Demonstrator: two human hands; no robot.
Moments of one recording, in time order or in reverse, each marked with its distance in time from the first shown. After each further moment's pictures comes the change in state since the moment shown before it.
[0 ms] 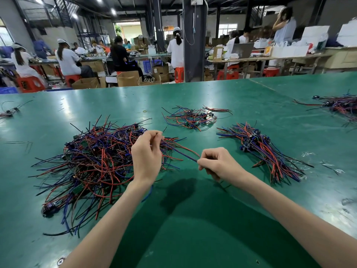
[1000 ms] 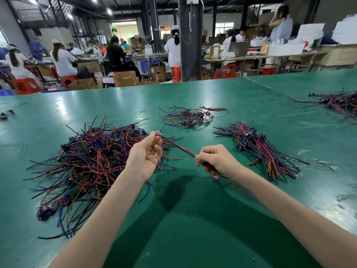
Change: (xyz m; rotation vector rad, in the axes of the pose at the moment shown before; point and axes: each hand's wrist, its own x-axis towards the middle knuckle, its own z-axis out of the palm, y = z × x) left_hand 0.020 0.019 -0.006 -1.157 -0.102 -1.119; right_hand 0.007 0.001 -0.005 0.149 -0.038 0.090
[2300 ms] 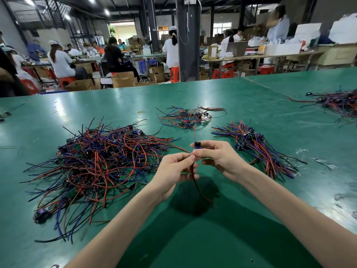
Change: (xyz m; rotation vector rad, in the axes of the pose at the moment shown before) left_hand -0.032 -0.057 0.015 0.601 -0.366 0.000; right_hand -0.003 -0.011 -0.003 0.359 0.061 0.034
